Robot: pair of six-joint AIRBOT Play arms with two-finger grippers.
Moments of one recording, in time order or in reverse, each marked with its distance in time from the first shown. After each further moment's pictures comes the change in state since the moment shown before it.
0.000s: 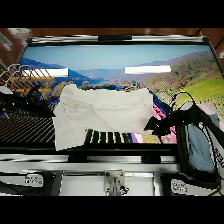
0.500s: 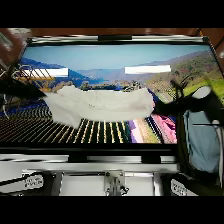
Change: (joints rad) left arm -0.001 0.204 0.259 -0.129 0.008 0.000; right arm 0.012 0.218 0.264 0.012 0.026 -0.024
